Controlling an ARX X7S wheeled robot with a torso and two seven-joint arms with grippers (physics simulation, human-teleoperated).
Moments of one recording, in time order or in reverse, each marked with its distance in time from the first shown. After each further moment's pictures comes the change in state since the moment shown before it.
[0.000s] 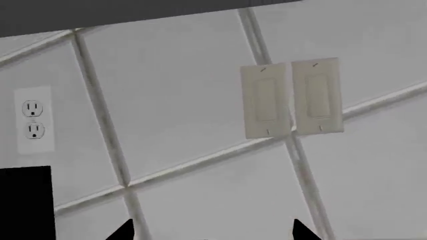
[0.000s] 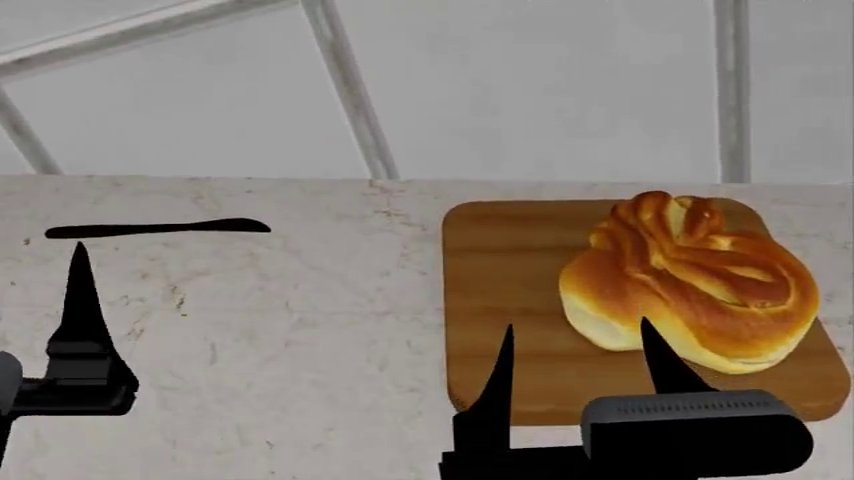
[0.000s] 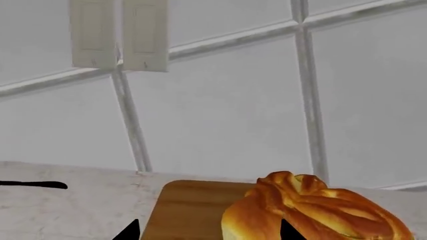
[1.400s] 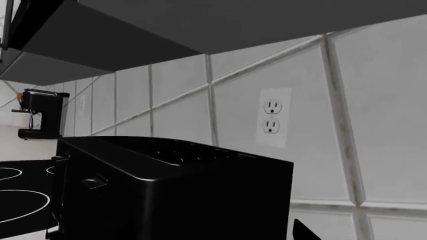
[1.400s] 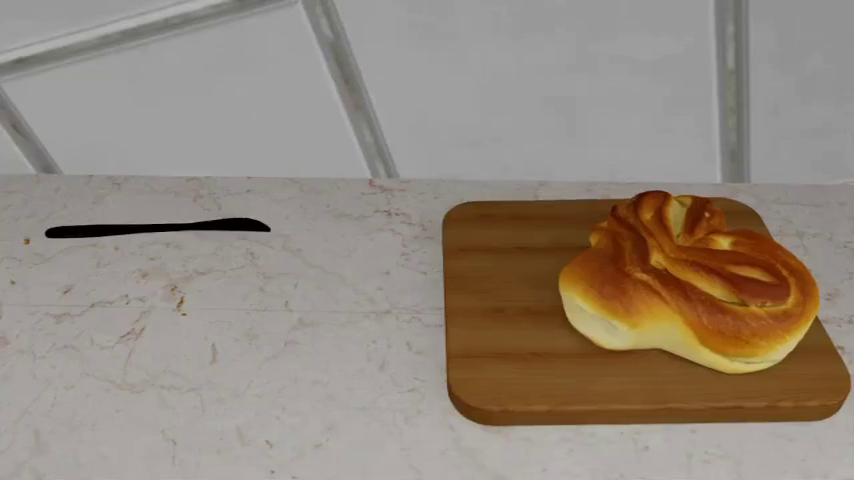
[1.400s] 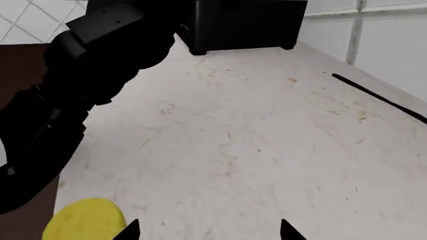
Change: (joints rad) left arm 0.059 -0.015 -0.465 -0.058 -0.012 0.056 -0.244; right arm 0.308 0.655 -0.504 -0.449 0.938 0.215 -0.077
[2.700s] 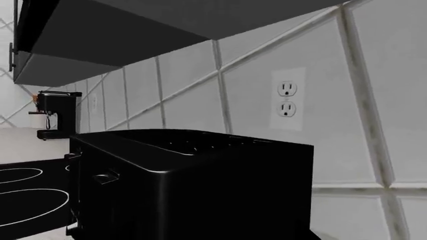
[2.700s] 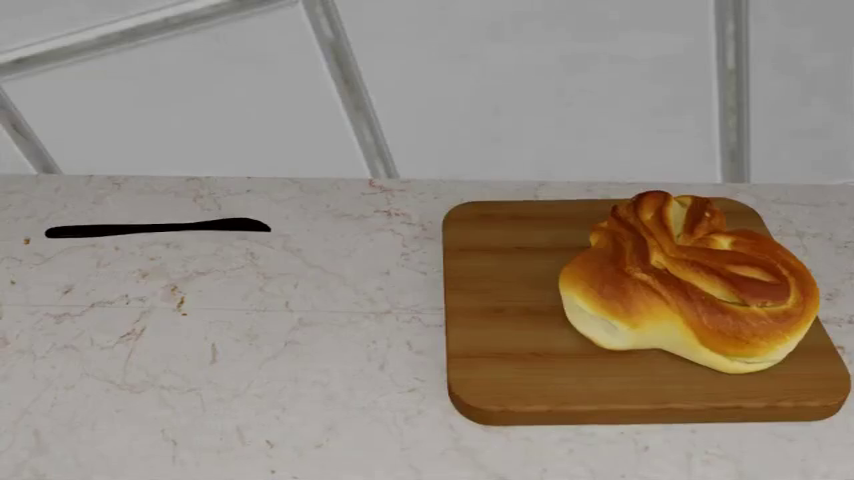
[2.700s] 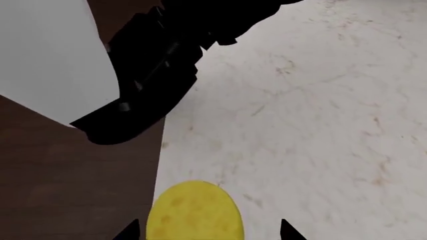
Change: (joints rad) left arm -0.010 -0.070 0.003 -0.061 -0.008 -0.047 -0.031; right arm 0.611 -0.244 -0.833 0.144 0.175 -0.108 0.188
